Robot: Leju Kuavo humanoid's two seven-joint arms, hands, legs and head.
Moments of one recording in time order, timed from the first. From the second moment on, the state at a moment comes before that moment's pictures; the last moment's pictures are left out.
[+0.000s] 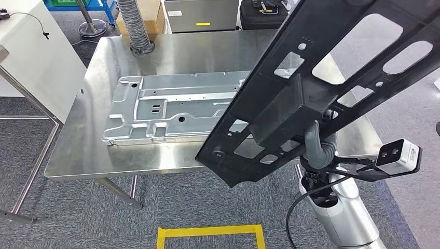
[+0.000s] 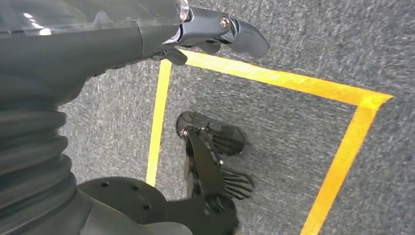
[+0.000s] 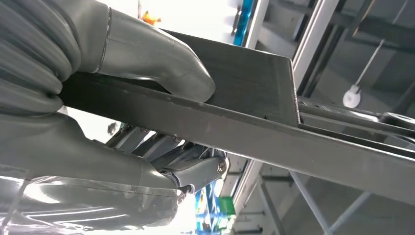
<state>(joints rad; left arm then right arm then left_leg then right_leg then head) -0.10 -0.04 1.37 -0.21 -0.94 -0.03 -0.29 -0.36 -0.21 0.32 -1.78 -0.43 0.40 -0.60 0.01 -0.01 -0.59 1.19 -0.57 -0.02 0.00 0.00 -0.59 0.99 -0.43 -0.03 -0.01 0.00</state>
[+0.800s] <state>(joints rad) -0.11 -0.04 1.36 -0.21 -0.97 -0.03 -0.29 -0.82 -0.21 0.31 -1.32 1.19 -0.30 -0.08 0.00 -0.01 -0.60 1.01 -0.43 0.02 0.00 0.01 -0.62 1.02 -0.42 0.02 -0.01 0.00</state>
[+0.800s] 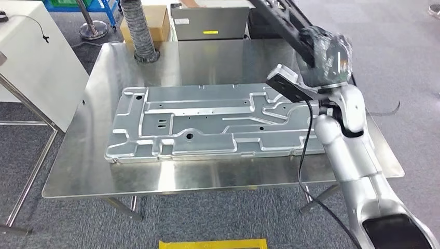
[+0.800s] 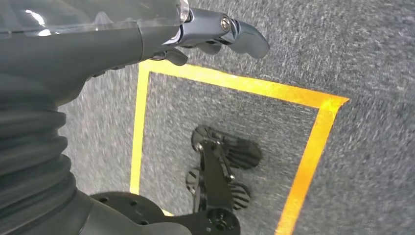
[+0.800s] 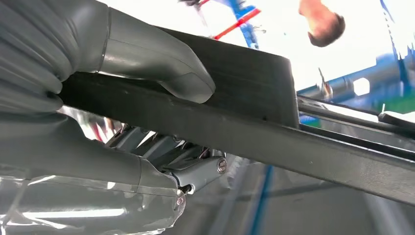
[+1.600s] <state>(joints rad) -0.11 -0.04 1.34 -0.21 -0.96 -0.07 -0.35 -0.99 0.08 0.96 -0.80 0.95 0.04 -0.28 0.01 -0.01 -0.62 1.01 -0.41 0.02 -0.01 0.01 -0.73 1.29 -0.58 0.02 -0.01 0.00</state>
